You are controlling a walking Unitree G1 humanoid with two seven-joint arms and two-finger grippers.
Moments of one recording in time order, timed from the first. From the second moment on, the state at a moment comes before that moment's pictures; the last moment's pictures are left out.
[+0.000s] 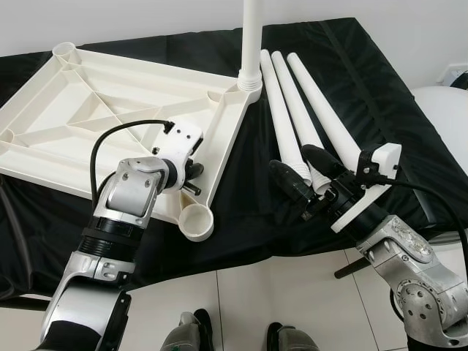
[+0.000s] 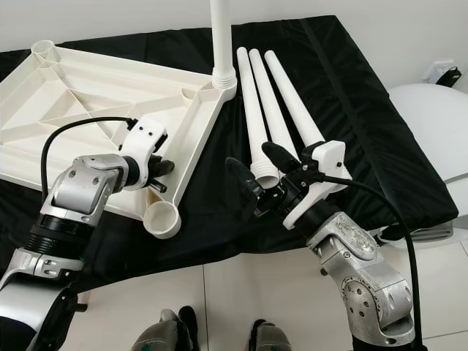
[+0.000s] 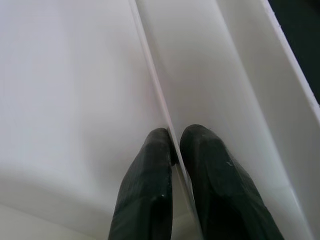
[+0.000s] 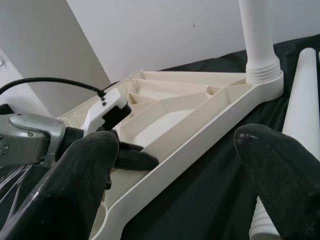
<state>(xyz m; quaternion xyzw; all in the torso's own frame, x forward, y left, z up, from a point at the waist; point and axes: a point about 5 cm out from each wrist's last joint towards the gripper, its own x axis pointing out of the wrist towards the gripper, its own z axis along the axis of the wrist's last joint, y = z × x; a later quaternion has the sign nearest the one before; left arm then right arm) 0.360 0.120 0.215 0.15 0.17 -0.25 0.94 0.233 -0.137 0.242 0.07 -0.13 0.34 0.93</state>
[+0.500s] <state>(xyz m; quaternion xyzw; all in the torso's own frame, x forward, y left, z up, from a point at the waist) 0.392 0.127 0.246 0.10 0.11 -0.11 0.98 0.221 -0.134 0.237 0.09 -0.11 0.33 0.93</state>
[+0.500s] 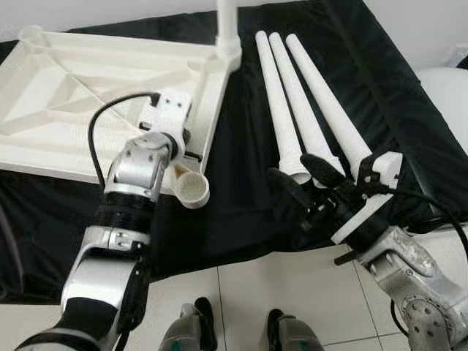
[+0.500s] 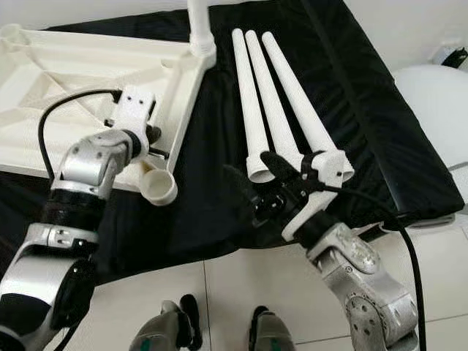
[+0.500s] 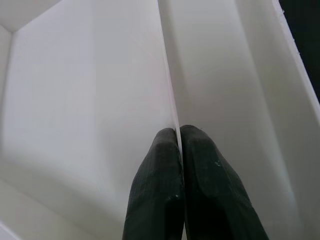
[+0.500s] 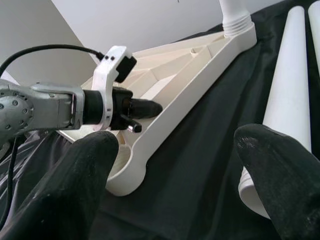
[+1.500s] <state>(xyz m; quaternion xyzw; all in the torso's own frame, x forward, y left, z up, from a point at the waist) 0.377 0.115 0.290 0.01 -0.02 -0.13 0.99 0.233 -0.128 0.240 0.10 -0.12 0.34 0.93</state>
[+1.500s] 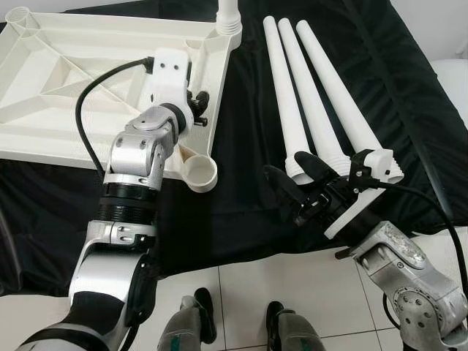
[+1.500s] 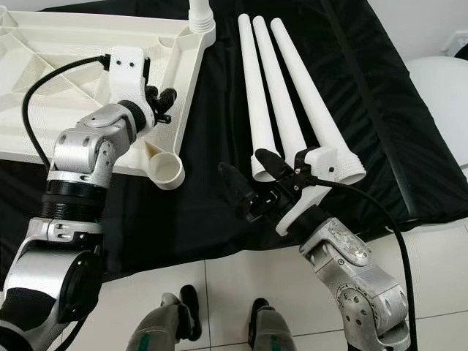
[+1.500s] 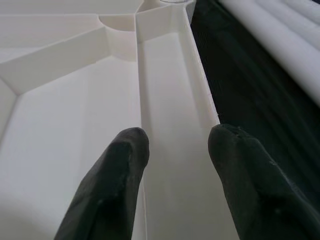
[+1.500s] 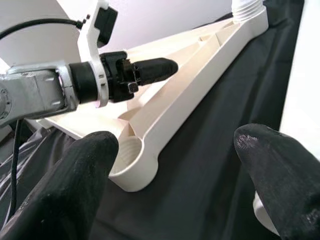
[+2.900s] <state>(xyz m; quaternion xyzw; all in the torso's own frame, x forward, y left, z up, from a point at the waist) 0.334 0.155 0.233 0.35 0.01 -0.18 0.92 0.266 -0.133 0.254 0.09 -0.17 0.35 0.92</state>
